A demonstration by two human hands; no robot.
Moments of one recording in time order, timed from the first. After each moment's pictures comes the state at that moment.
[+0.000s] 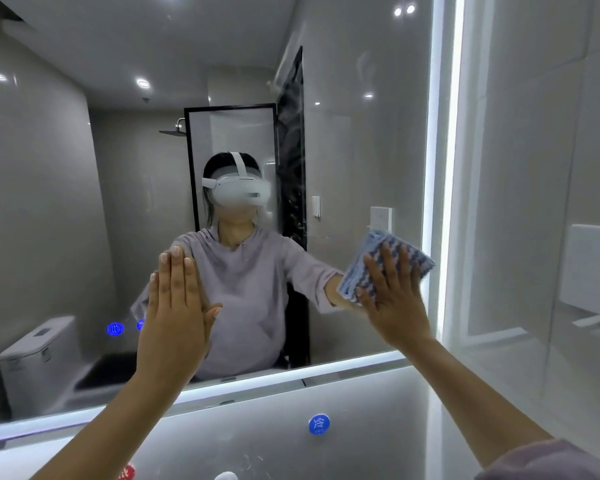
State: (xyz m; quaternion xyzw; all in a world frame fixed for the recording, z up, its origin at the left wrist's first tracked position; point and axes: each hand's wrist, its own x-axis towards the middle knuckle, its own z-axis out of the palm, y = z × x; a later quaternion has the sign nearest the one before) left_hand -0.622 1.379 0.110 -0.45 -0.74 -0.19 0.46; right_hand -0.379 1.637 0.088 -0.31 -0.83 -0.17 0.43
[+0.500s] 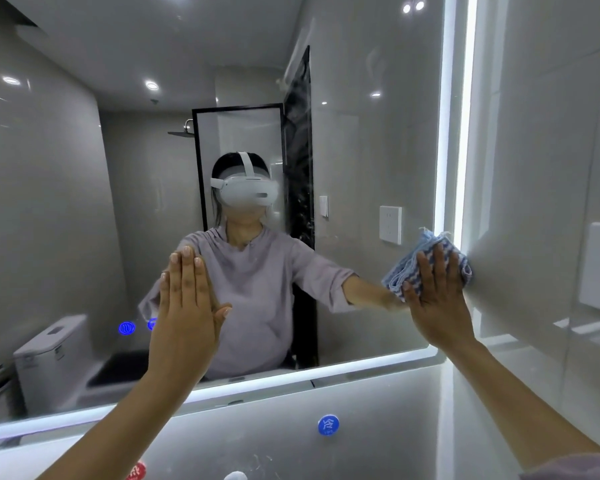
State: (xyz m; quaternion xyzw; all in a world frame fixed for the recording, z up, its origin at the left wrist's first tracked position) left_hand -0.621 1.379 0.111 -0.45 -0.75 -0.19 0.45; right_hand -0.345 1.652 0.088 -0.37 -0.79 -0.09 0.48
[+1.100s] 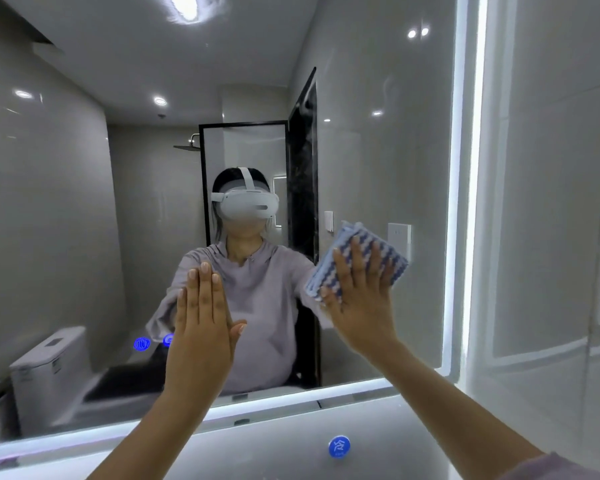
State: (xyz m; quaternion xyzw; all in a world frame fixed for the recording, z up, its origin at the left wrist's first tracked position) left_hand -0.611 1.373 0.119 -0.44 -0.77 -0.17 0.43; right_hand -0.452 1.567 0.127 -0.29 -0.82 -0.17 0.47
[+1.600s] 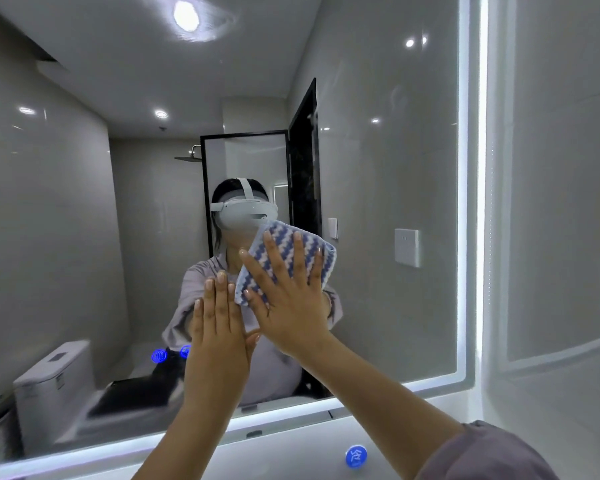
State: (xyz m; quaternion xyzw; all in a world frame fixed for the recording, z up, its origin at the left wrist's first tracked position) left_hand -0.609 1.367 0.122 -0.45 -0.77 -0.19 0.42; right_hand -0.544 1.485 0.156 -0.20 -0.82 -0.21 0.50
